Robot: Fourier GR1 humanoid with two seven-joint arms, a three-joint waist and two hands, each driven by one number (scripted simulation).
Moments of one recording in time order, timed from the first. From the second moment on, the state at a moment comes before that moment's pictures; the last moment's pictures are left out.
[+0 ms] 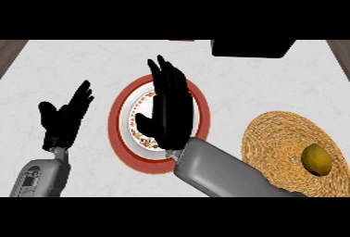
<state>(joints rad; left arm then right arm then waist) -0.21 0.20 0.06 -1.36 0.02 0.00 0.15 -0.83 -0.01 0.80 -1.26 0.98 -0.71 1.03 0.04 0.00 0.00</state>
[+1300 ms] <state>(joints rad) -0.17 0.20 0.10 -1.41 0.02 -0.01 0.18 -0.47 -0.01 0.77 -1.62 0.79 -0.97 0.90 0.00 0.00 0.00</state>
